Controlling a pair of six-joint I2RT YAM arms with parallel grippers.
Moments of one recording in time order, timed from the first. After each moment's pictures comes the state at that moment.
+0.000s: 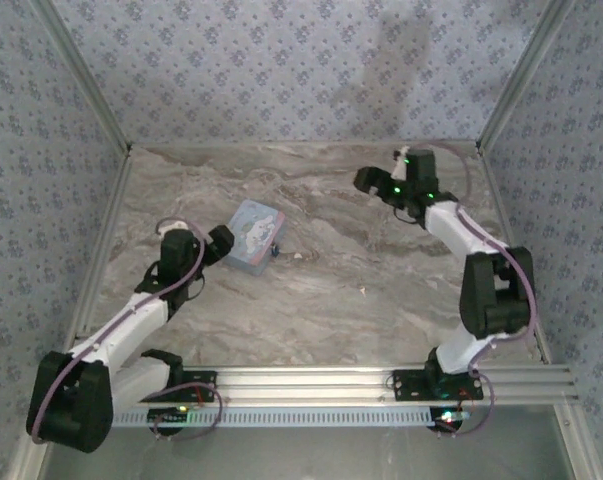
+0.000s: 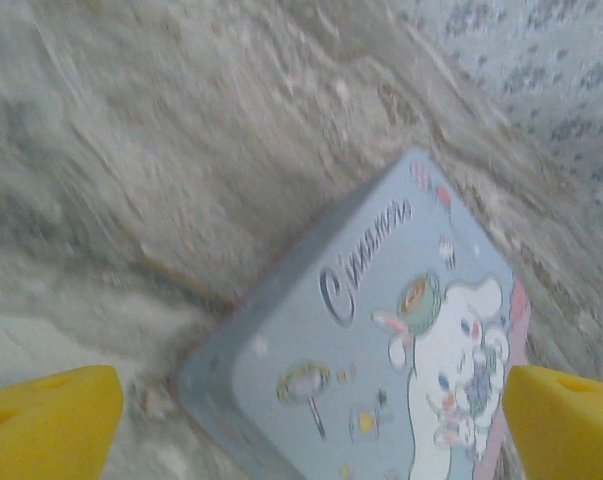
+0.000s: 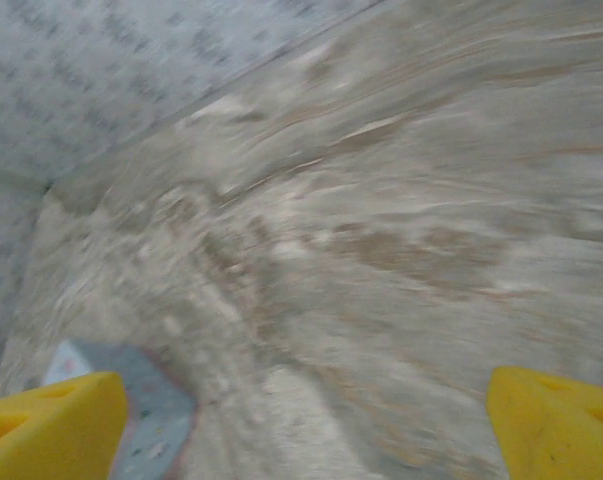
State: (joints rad) left arm -0.31 1.03 0.44 0.04 -0.04 -0.81; right arm 0.18 1.67 1.20 -0.15 -0.37 0.52
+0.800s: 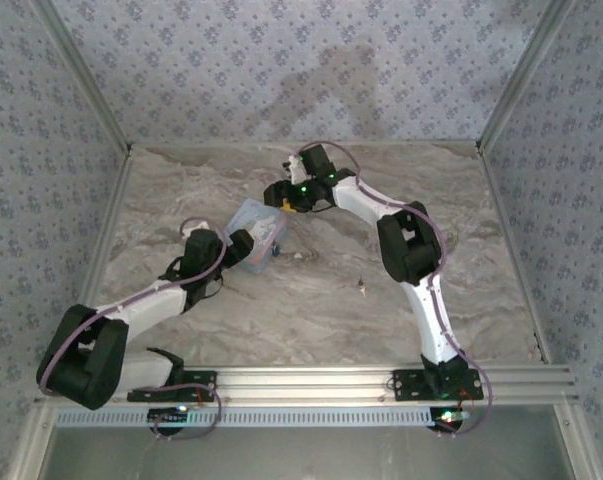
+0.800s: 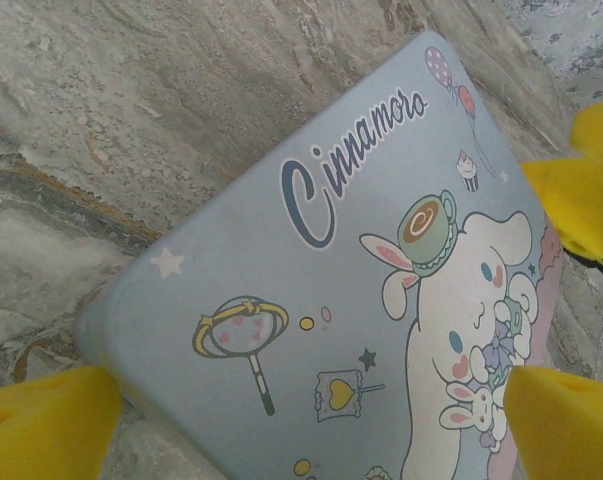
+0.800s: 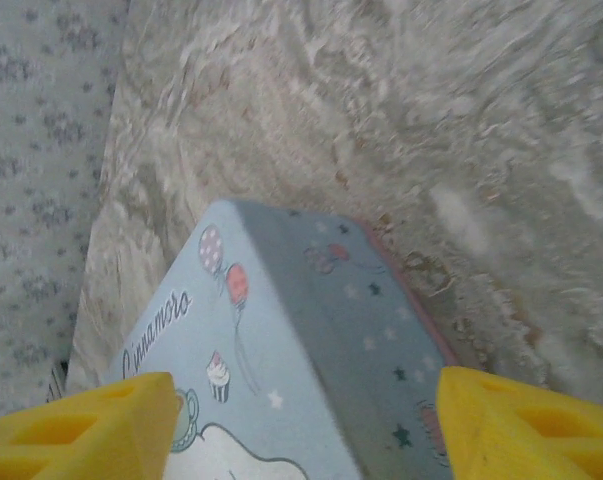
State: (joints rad) left arm -0.41 1.26 0.46 0.20 -0.05 -0.88; right arm 0.53 2.31 1.89 -0.40 -0.64 0.51
